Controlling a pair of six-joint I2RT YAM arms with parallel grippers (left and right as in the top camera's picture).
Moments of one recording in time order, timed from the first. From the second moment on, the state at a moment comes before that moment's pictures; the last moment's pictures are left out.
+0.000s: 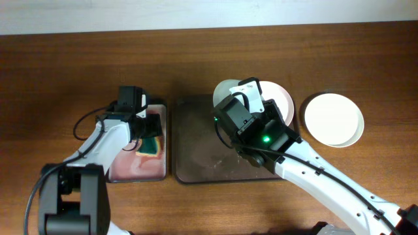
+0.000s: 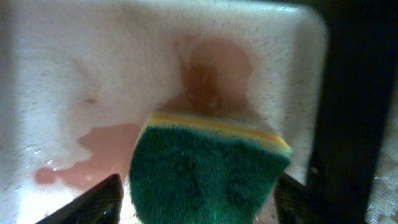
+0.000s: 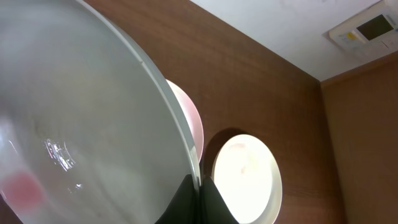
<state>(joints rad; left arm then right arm) -0.08 1.73 0.99 -0.48 -0.01 -0.18 0.74 1.46 1.24 -0.84 0.85 0.21</state>
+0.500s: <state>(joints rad) -0.08 1.75 1.01 -0.50 -0.01 -0.16 0.74 1.46 1.24 -0.84 0.85 0.21</state>
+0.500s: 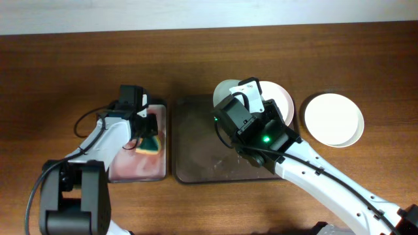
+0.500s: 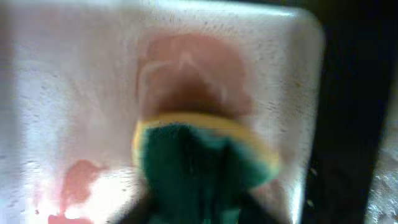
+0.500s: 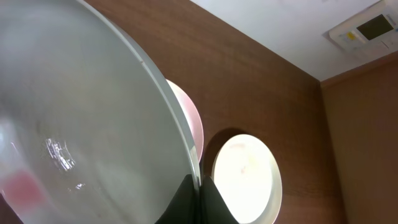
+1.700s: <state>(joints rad) -0.09 1.69 1.01 -0.66 0.04 -0.15 -0.34 1.51 1.25 -0.91 0.17 0.55</state>
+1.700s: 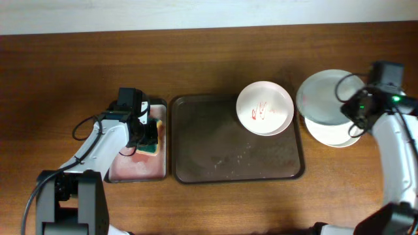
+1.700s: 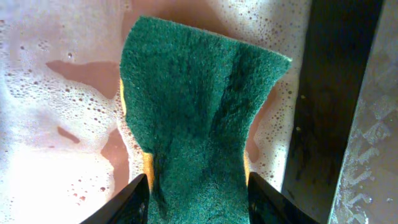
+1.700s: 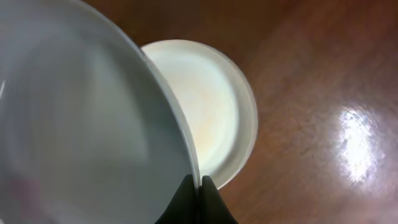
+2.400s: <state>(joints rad) -0.09 1.69 1.01 -0.66 0.04 -0.15 -0.21 1.69 1.25 -0.92 -0.19 0.31</state>
